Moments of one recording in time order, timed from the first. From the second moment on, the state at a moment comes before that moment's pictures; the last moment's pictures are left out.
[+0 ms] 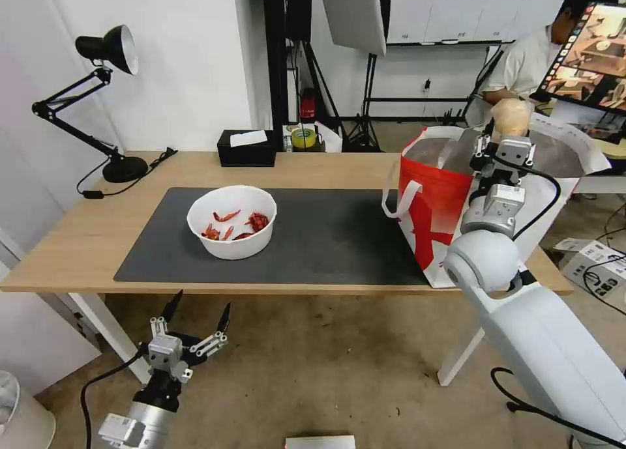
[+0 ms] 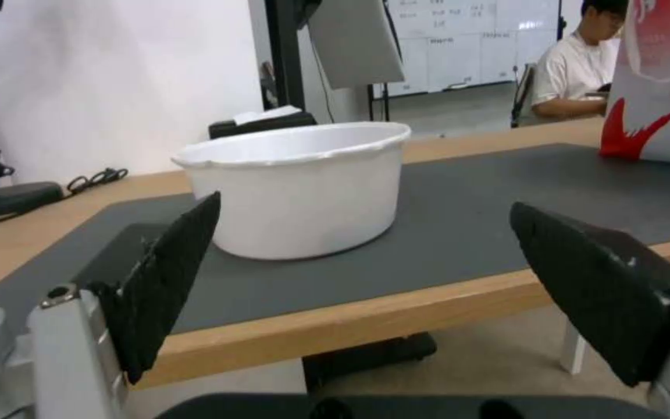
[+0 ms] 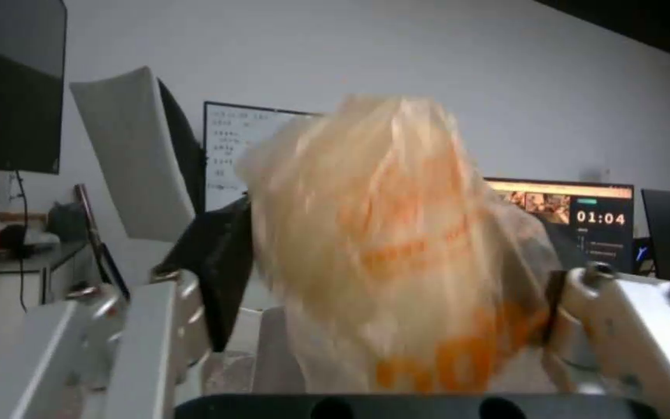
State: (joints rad) left arm 1.81 -1.15 -0.56 -2.12 -0.23 -0.37 -0.01; right arm -0.74 0.97 0.16 1.91 0.35 -0.17 0.85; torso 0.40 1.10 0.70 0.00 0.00
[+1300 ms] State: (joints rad) left arm 1.81 -1.15 -0.56 -2.12 -0.22 -0.37 -0.01; right arm -0.75 0.94 0.14 1.98 0.47 -0.20 0.79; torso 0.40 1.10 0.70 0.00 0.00
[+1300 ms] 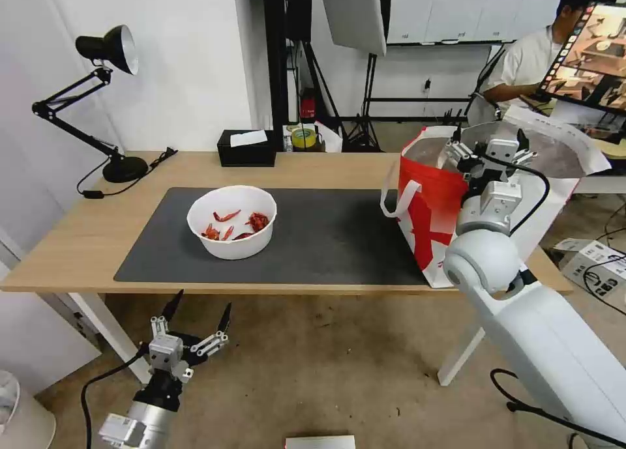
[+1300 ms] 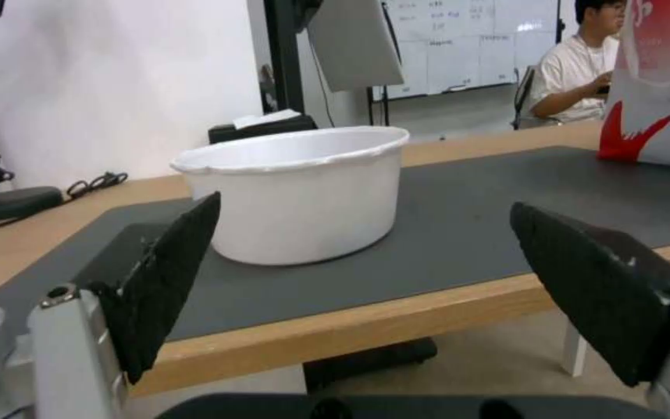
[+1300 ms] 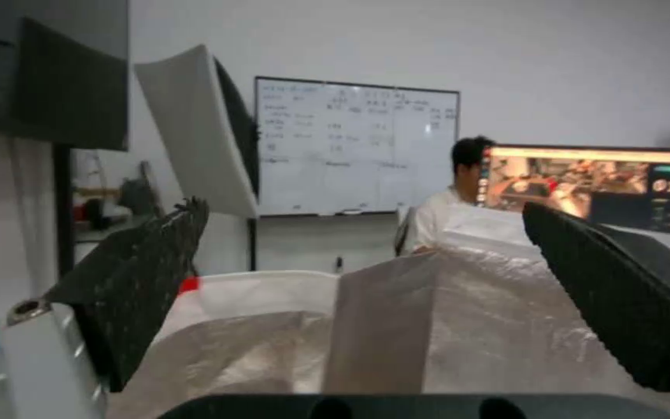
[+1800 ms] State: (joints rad) left arm 1.80 -1.15 -0.56 -2.12 -0.23 -0.37 -0.01; right arm -1.04 0.80 0.26 2.23 0.73 -0.11 0.31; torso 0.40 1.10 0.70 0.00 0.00
